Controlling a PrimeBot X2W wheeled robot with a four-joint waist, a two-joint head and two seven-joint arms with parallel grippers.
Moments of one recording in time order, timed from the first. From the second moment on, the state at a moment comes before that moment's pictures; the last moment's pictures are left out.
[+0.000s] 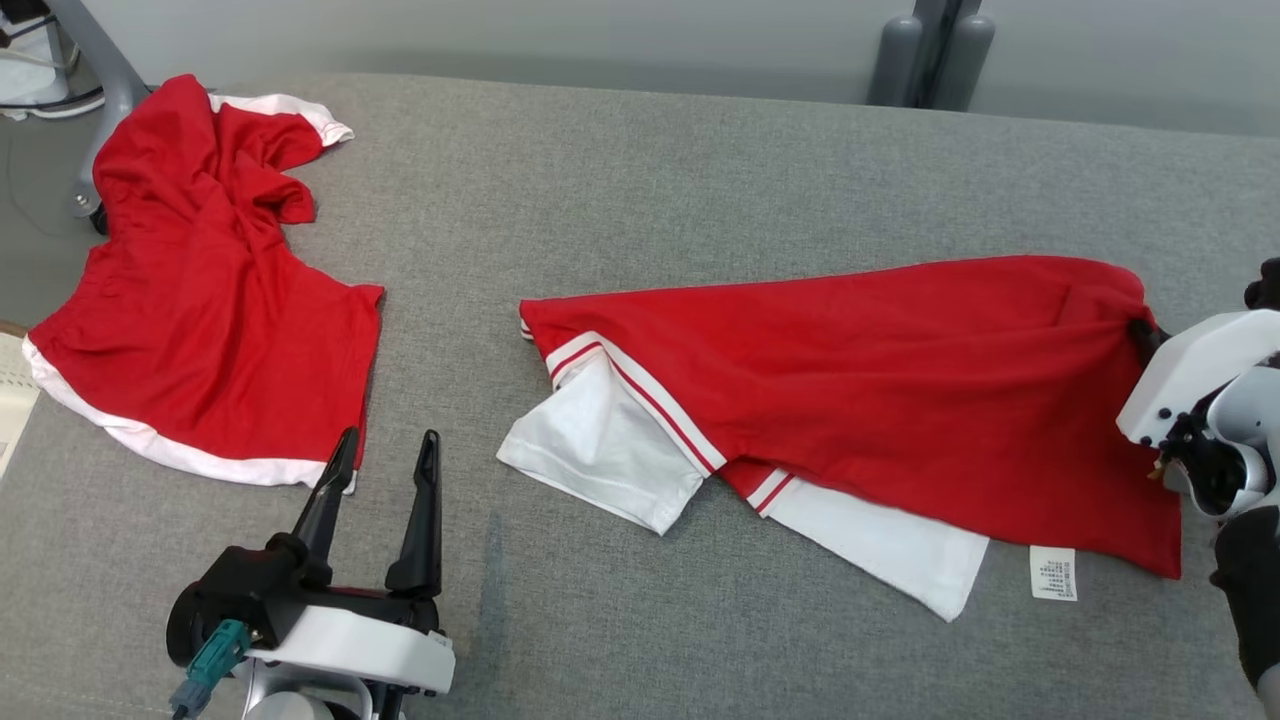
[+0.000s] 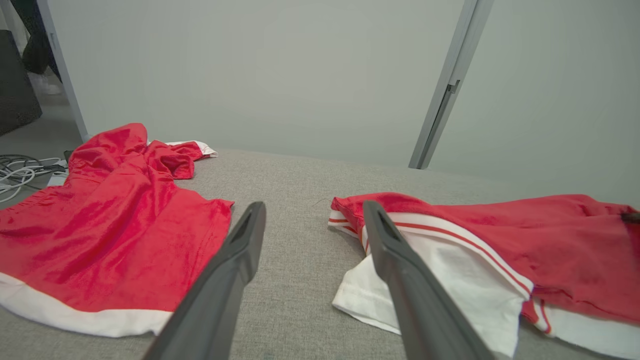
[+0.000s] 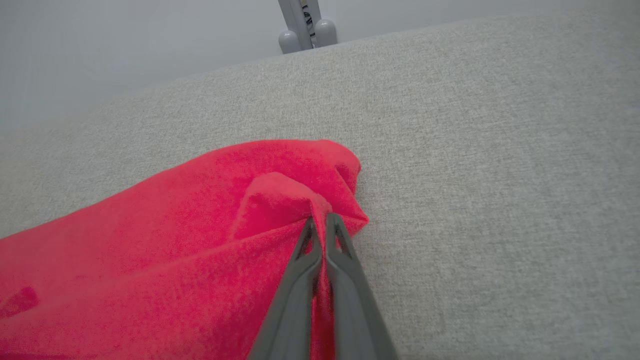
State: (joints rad) left arm -0.07 0.11 -0.18 0.14 -0.34 0.01 -0.26; right arm -0.69 -0.24 -0.02 0.89 0.40 0.13 0.24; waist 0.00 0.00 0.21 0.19
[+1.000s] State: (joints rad) left arm -0.01 0.14 -0.07 0.14 -0.32 0.00 -0.26; right arm -0.54 -0.19 0.19 0.73 0.50 0.13 -0.23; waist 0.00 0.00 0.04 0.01
